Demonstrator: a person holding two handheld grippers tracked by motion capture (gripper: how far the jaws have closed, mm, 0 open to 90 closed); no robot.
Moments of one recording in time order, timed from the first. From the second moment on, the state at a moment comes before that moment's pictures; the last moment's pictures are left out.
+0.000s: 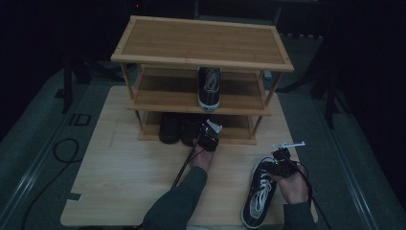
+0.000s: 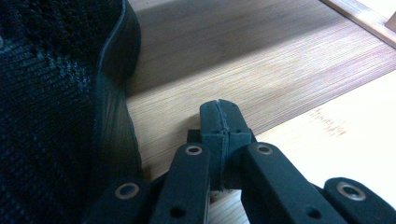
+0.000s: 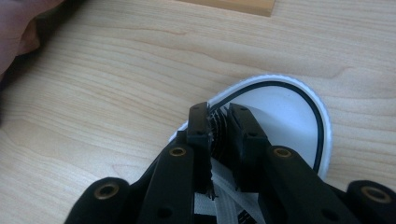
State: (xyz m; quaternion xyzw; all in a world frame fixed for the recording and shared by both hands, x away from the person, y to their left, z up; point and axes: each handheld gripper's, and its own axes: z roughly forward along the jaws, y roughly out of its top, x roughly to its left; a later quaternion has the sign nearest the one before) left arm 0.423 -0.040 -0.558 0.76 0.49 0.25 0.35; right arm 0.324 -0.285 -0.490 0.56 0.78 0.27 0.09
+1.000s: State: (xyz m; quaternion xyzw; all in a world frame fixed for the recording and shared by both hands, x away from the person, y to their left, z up) left arm 0.423 -0.040 -0.558 0.76 0.48 0.25 0.35; right arm 0.349 -0.240 -0.482 0.48 0.82 0.27 0.11
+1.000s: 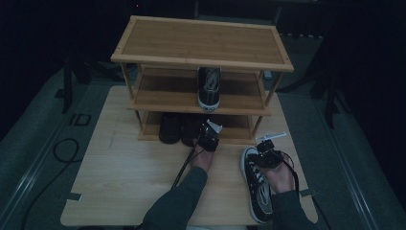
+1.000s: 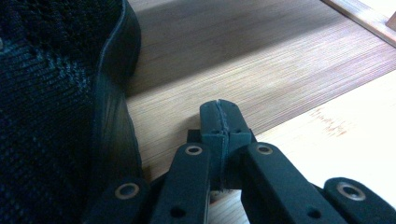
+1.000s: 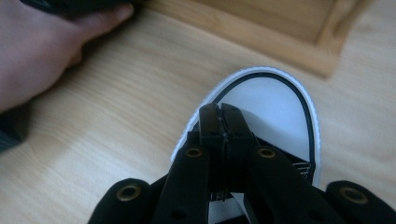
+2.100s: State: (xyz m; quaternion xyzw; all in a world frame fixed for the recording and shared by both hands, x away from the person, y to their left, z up) left arm 0.423 -0.040 -0.558 0.76 0.49 0.25 0.35; right arm 0.359 -0.204 -0.456 0.41 0.85 0.30 0.15
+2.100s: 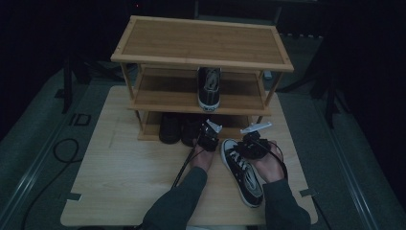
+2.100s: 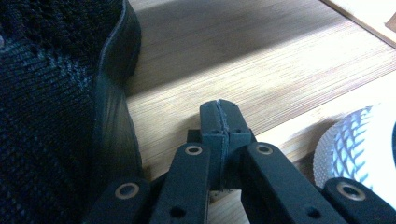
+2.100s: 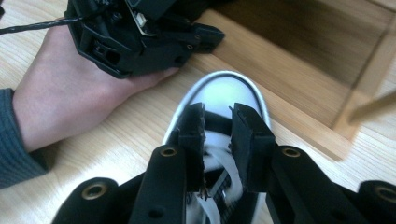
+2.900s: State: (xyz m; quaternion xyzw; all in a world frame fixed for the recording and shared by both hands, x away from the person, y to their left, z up) left arm 0.423 -0.040 -0.558 0.76 0.49 0.25 0.35; right arm 0.296 -0.244 -0.463 0.45 0.82 0.32 0.16
